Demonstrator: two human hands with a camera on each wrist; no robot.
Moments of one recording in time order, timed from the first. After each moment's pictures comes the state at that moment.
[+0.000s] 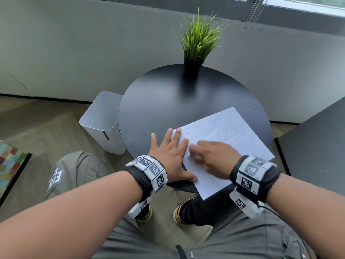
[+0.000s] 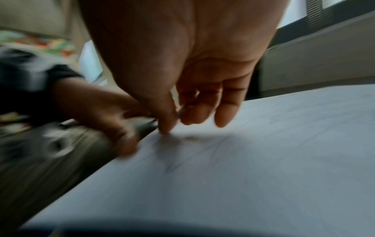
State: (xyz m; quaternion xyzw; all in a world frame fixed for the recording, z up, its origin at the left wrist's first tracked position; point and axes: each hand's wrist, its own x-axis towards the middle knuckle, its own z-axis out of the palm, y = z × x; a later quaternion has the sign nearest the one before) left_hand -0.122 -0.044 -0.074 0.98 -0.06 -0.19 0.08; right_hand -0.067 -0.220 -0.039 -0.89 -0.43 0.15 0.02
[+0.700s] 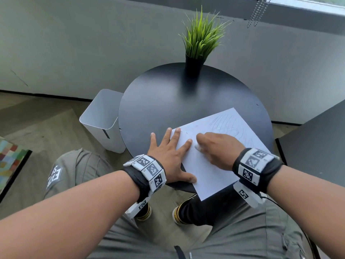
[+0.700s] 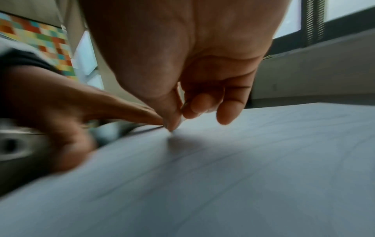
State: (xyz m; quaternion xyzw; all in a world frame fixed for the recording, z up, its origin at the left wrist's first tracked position) left_hand -0.123 -0.040 -0.079 0.98 -0.07 -0.19 0.06; right_hand -0.043 -0.226 -0.039 -0.90 -0.43 0.12 -0.02
